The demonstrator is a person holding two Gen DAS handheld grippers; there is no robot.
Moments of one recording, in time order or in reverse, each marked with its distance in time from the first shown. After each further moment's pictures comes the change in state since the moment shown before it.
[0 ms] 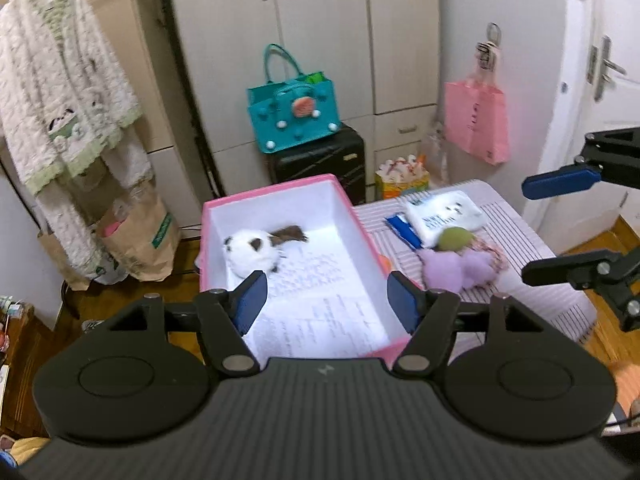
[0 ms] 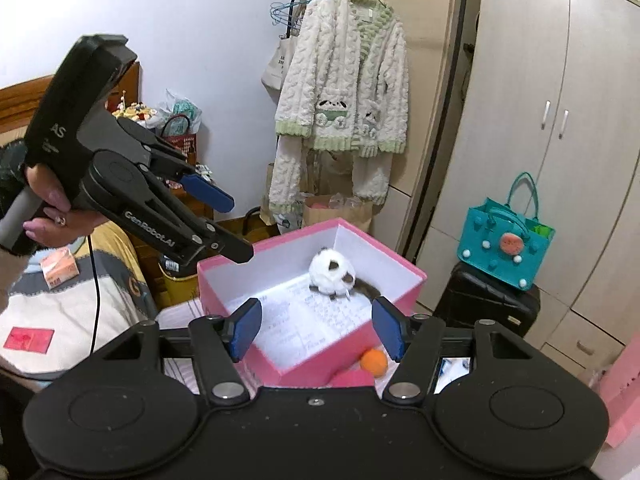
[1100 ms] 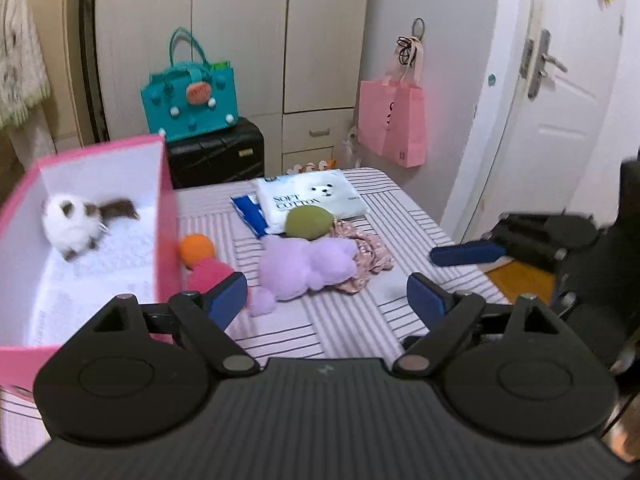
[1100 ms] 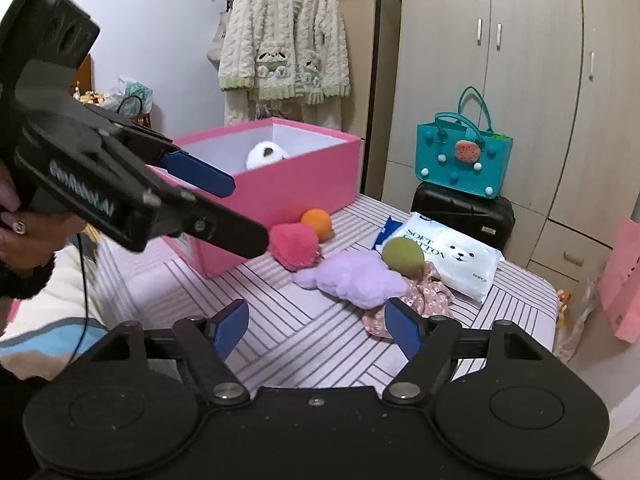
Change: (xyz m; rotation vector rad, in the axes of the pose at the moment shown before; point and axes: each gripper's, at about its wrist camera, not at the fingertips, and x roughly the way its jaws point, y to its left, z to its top) left arm 0.113 -0.142 -0.055 -0.077 -0.072 -0.226; right arm 0.032 -0.055 -0.177 0.137 0.023 -0.084
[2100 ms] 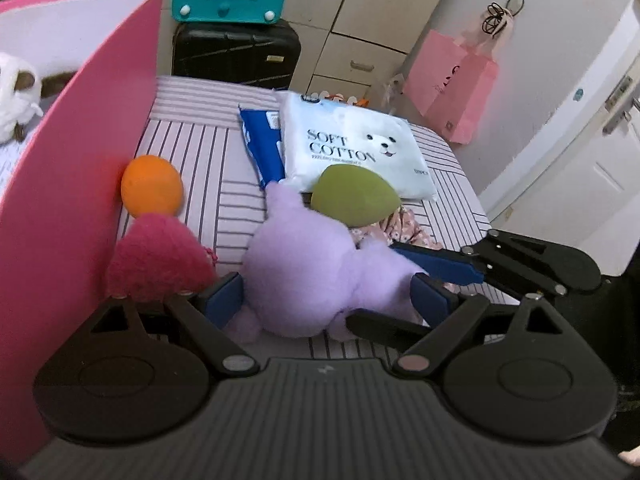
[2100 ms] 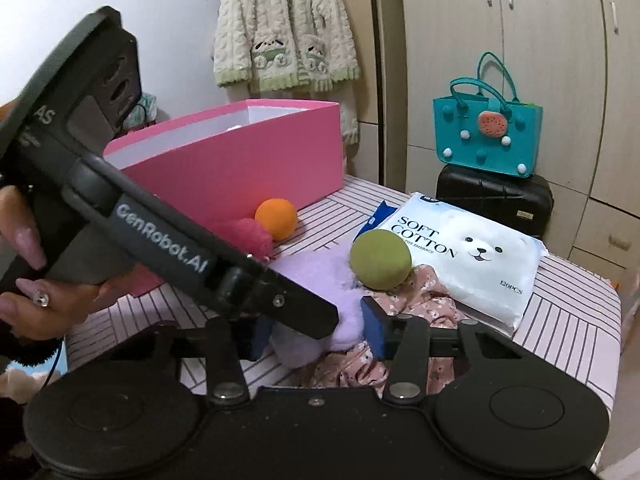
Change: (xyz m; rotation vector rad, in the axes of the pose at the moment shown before) left arm 0.147 0.052 0.007 -0.324 0.223 -0.016; right arm 0.088 -0.066 0.002 0.060 0.020 0.150
